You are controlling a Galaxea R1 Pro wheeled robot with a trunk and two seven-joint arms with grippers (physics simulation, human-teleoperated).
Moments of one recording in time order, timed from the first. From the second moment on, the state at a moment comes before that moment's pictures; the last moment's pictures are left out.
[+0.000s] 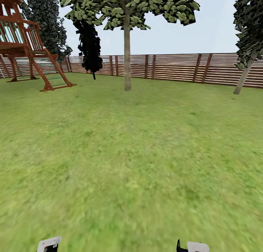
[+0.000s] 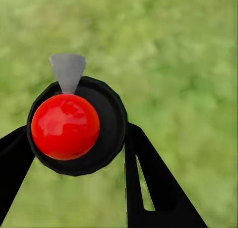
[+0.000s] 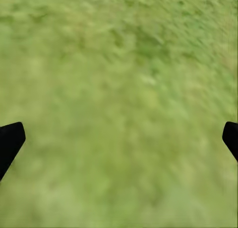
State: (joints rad) left arm -0.40 0.22 0.39 -0.06 -0.14 -0.37 -0.14; right arm -0.37 0.04 -0.12 -0.03 0.29 -0.63 -0.45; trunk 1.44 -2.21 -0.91
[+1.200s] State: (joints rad) left arm -0.40 0.22 0.39 -0.06 -0.14 -0.37 -0.14; right arm -0.37 0.04 -0.12 -0.03 0.29 -0.63 -0.45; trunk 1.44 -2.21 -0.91
